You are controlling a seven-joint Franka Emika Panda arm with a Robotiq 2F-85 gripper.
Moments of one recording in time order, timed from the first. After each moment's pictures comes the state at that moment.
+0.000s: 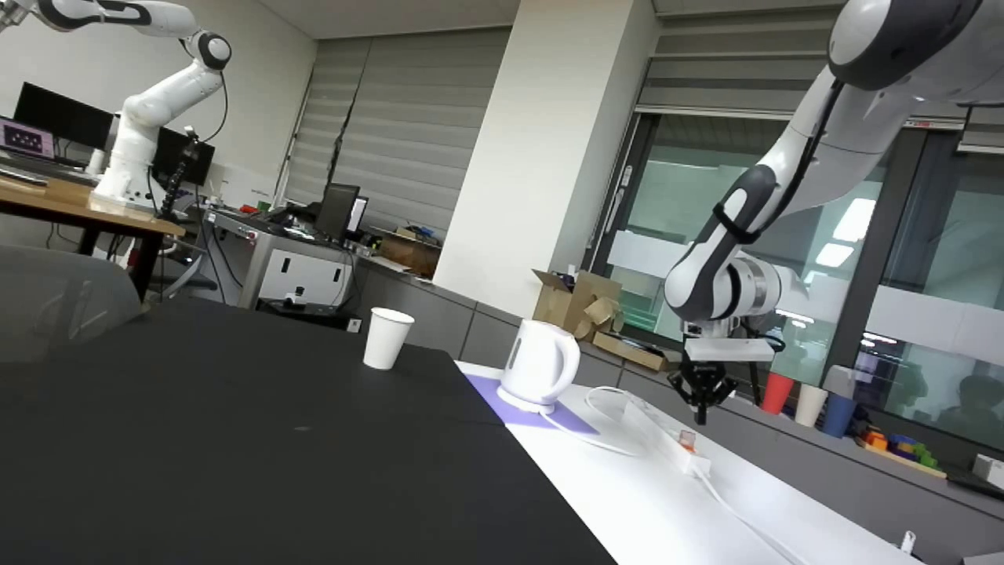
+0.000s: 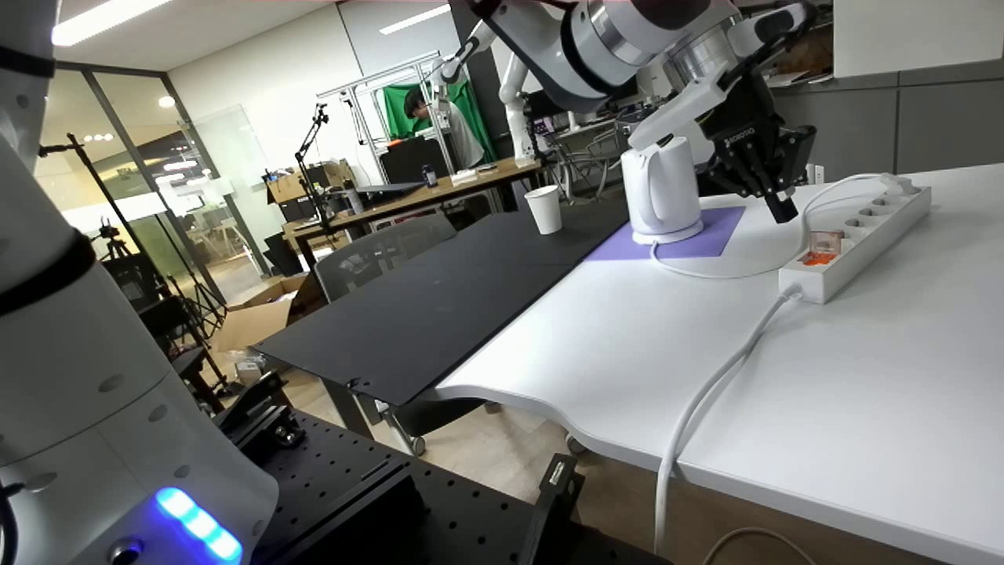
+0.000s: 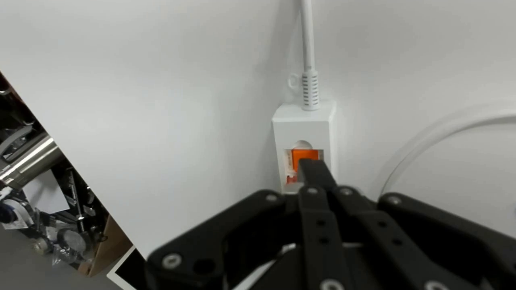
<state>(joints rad) -0.20 0.64 -0.33 -1.83 -0.24 2.57 0.26</state>
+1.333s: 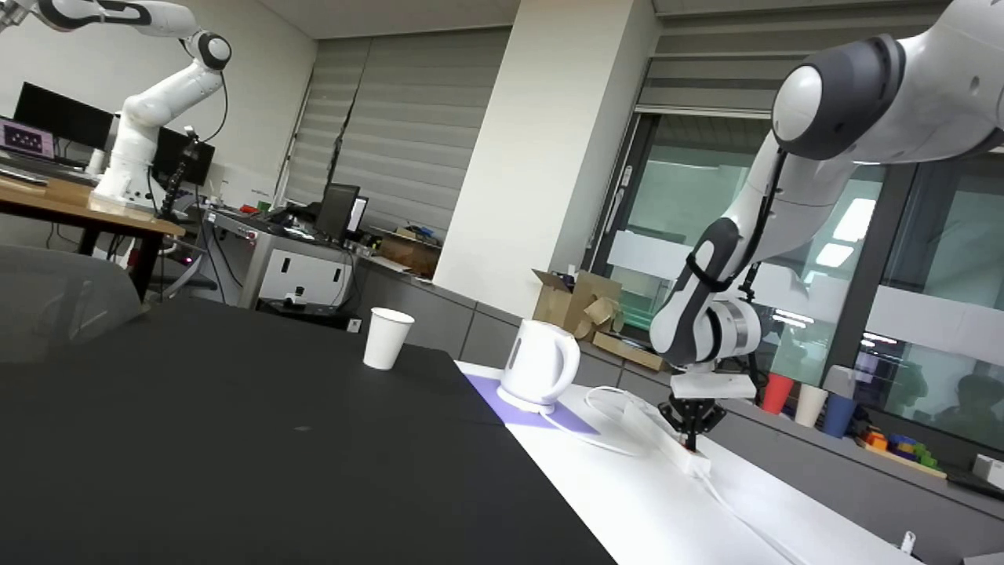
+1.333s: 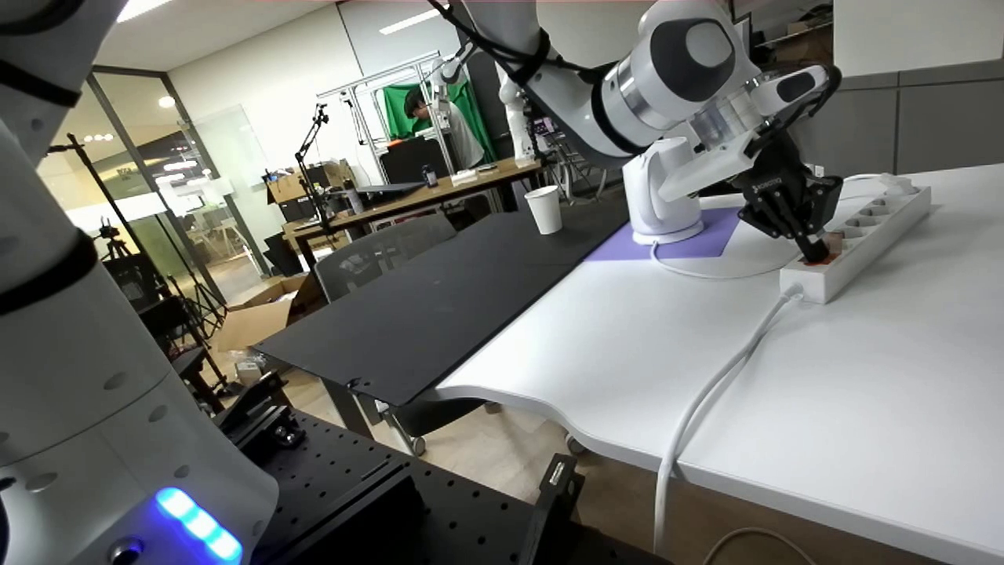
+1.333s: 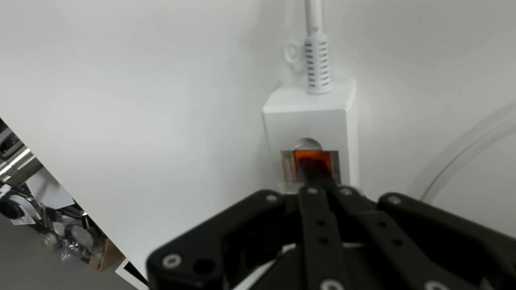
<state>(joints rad) -0.15 0.86 -0.41 -1.70 -0.16 2.68 0.29</state>
